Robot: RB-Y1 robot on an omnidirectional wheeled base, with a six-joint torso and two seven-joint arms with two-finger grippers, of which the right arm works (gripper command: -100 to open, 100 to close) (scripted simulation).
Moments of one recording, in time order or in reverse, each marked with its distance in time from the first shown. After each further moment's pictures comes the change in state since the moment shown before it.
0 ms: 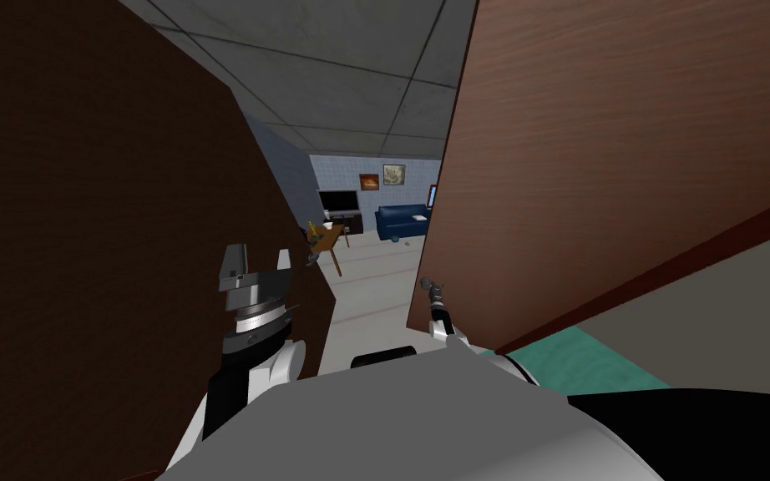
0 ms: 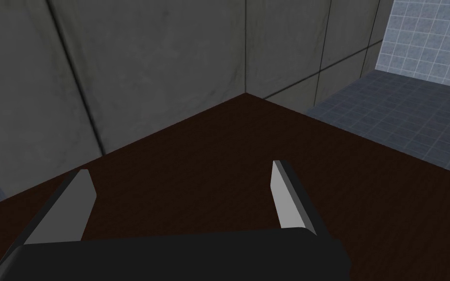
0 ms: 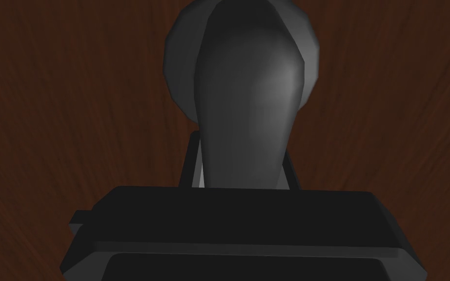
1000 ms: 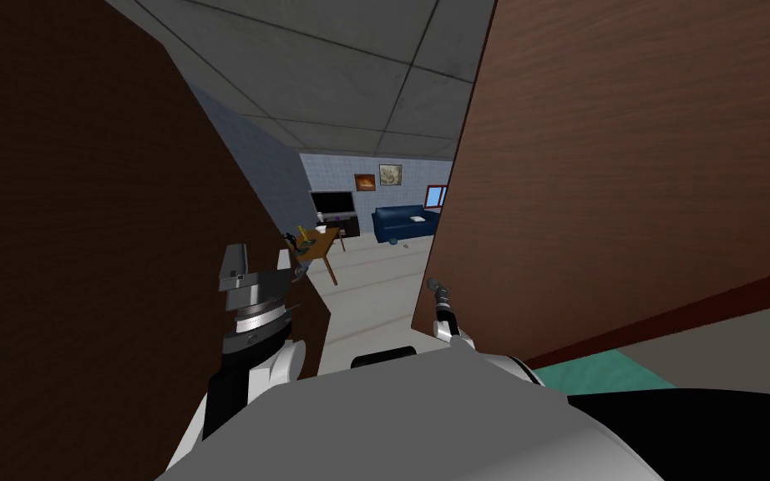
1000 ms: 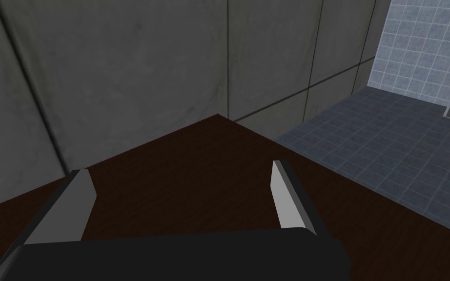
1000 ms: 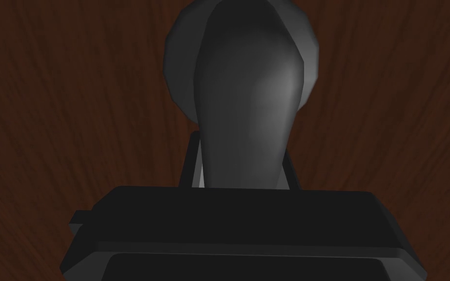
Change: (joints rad) arm -0.002 -0.024 -0.065 0.030 -0.042 -0.011 0.021
